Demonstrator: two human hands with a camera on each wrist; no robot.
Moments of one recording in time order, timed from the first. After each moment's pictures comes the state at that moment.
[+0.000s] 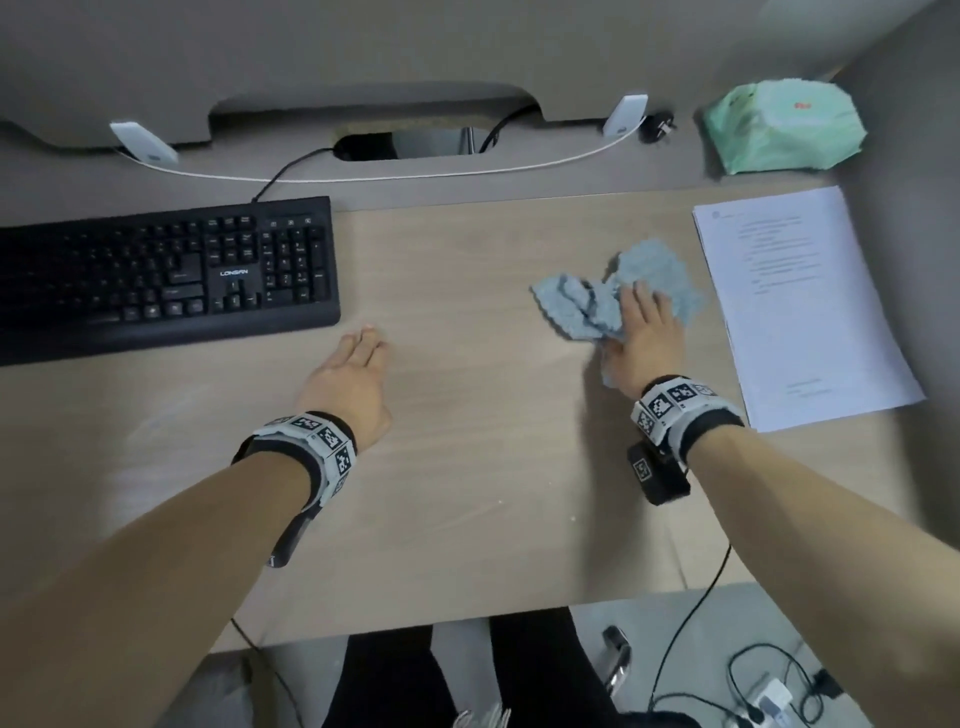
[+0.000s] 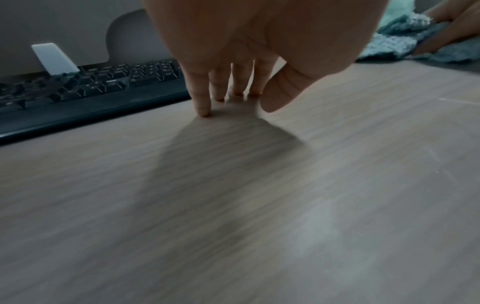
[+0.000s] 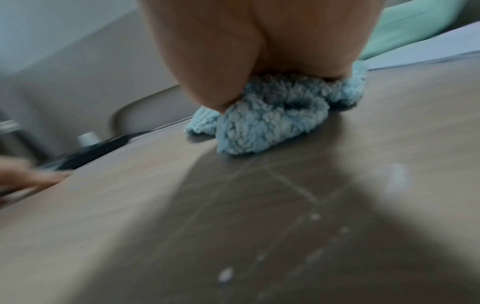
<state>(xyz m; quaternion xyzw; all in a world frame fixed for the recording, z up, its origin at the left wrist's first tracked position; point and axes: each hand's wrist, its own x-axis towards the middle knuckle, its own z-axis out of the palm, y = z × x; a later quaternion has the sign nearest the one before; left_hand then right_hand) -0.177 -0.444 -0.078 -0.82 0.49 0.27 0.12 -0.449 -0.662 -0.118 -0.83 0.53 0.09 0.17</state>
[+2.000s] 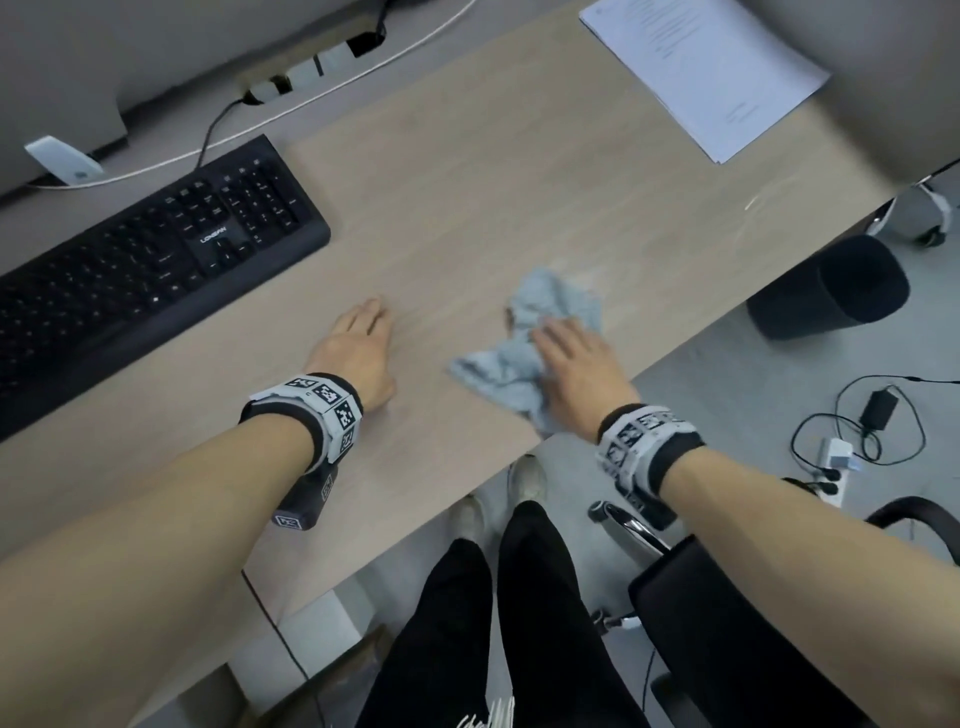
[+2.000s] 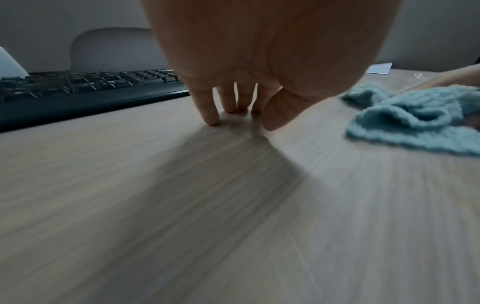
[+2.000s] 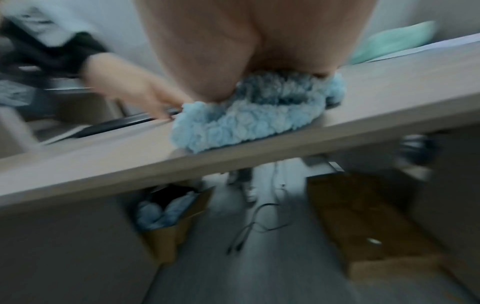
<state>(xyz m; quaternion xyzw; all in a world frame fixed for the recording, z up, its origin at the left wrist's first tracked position) -0.139 -0.341 -0.090 -0.68 0.68 0.22 0.16 -0.423 -0.334 -0.110 -0.81 0.54 0.14 0.18</state>
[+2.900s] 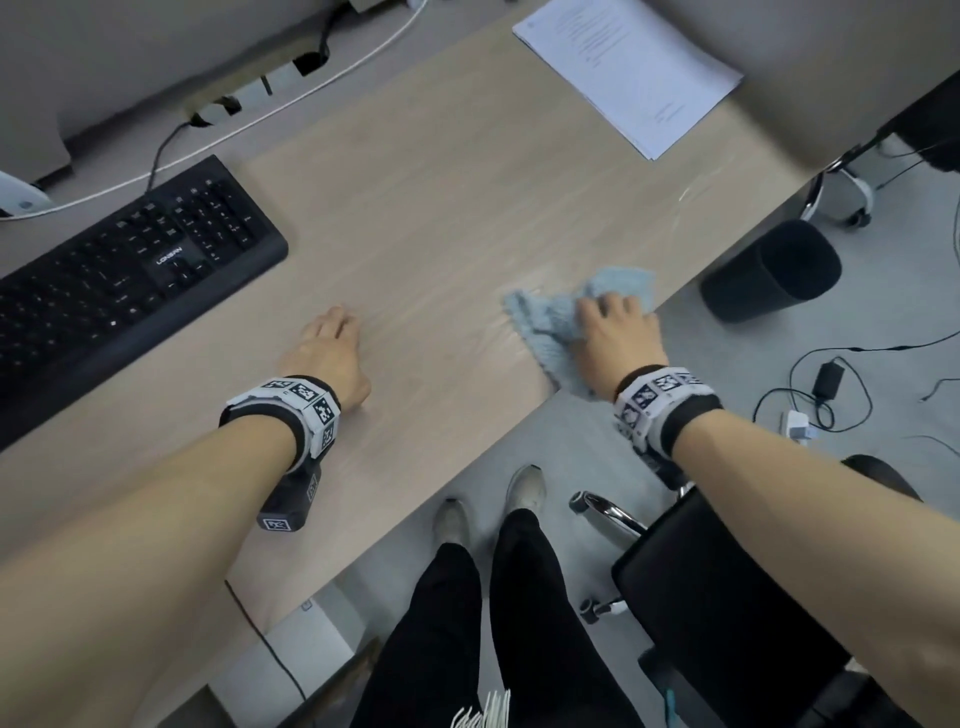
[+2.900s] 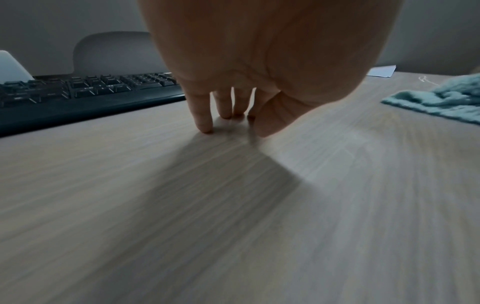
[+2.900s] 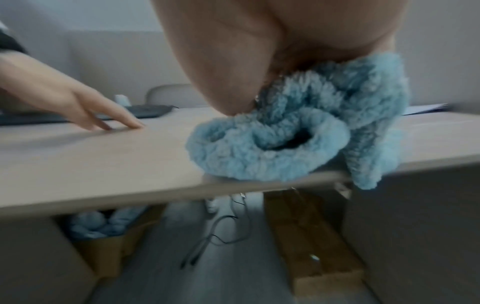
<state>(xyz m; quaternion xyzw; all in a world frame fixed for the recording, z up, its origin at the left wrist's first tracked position) -0.149 -0.343 -0.084 -0.69 0.67 0.21 0.17 -0.478 -0.348 -0.060 -0.72 0.67 0.16 0.09</state>
